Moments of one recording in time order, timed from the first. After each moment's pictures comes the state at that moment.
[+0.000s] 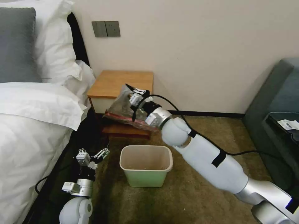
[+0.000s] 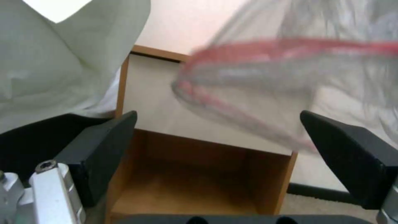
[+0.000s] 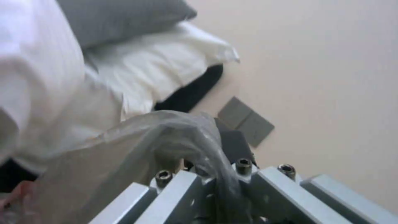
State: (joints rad) left arm 1.48 -1.53 -0.72 -1.79 -0.38 -0.34 0.34; right arm -0.47 1.24 -0.36 1.76 -0.21 -0.14 0.11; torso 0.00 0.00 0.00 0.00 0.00
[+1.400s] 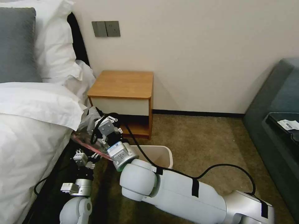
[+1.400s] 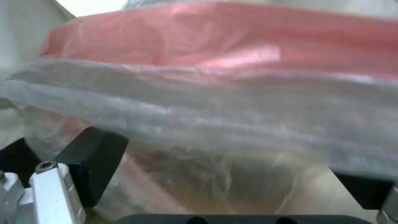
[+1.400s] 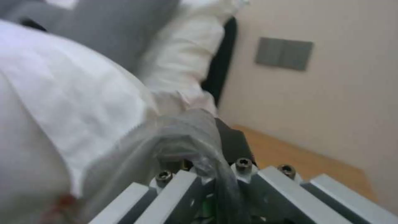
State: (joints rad) left arm 1.46 -1.53 -0.74 -1.75 -0.40 -0.37 0.34; right arm -0.57 1.36 -0.67 1.91 0.23 -0.37 0.68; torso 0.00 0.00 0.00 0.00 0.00
